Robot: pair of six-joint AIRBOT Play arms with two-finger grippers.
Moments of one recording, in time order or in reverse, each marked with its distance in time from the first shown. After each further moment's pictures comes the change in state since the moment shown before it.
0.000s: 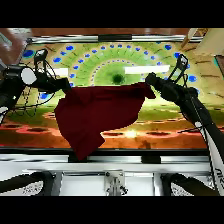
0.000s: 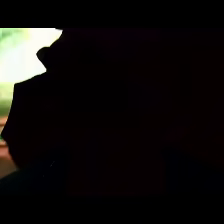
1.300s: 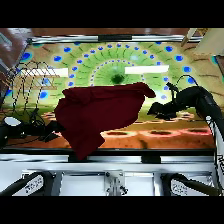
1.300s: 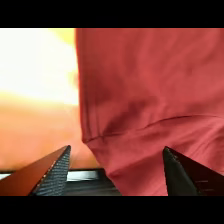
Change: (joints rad) left arm 0.483 0.217 -0.819 -0.596 0.064 0.381; right arm -0.239 -0.103 -0.003 0.377 -0.800 -0.560
